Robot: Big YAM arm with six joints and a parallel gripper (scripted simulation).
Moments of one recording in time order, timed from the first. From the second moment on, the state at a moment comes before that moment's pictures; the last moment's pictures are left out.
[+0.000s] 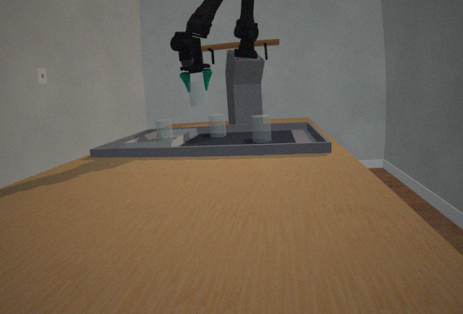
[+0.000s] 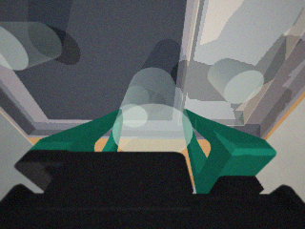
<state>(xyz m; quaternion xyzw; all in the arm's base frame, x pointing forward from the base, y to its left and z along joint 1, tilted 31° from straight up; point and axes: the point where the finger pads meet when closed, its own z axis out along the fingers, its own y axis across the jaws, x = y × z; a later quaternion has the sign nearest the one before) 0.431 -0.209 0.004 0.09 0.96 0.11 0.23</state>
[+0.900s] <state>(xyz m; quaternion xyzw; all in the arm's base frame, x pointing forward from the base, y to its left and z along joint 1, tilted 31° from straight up) 0.448 -0.283 -0.002 0.09 0.96 0.11 0.23</state>
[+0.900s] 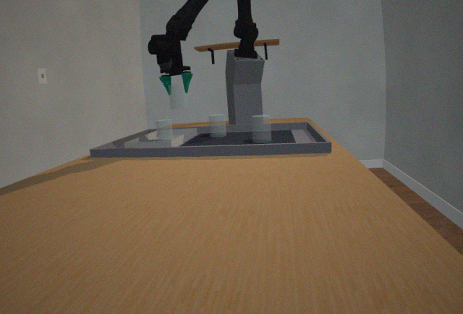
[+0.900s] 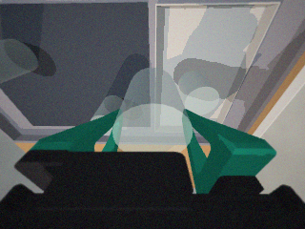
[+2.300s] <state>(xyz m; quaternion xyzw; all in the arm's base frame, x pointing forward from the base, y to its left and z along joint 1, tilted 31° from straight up) 0.470 -0.377 0.000 0.09 0.96 0.11 0.23</state>
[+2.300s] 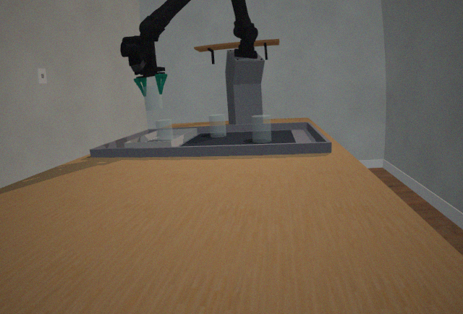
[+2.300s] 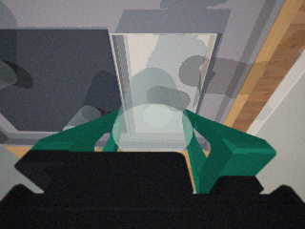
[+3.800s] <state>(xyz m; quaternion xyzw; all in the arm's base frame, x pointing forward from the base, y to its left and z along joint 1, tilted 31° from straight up) 0.485 -0.387 -0.066 0.09 0.96 0.12 0.22</state>
